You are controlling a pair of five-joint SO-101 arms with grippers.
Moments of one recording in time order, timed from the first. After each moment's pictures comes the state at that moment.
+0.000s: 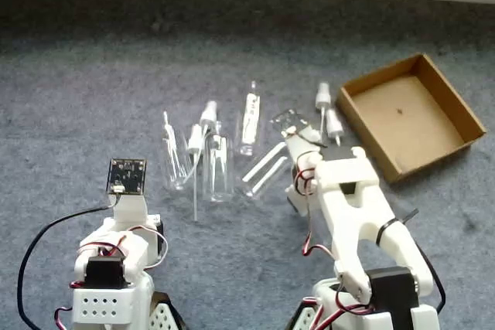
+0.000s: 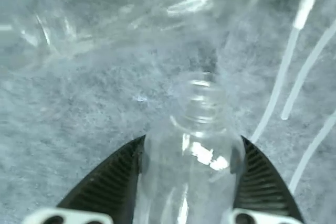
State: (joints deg) left arm -6.2 -102.5 96.0 75.1 5.6; right arm -14.9 -15.3 47.6 56.4 28.3
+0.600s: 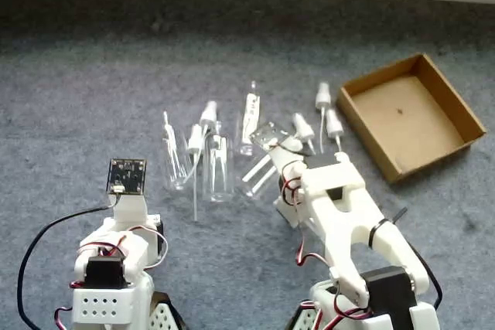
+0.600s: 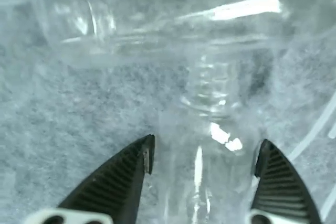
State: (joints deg) left arm -6.2 -102.5 96.0 75.1 5.6; right arm -19.8 -15.3 50.2 56.3 28.9
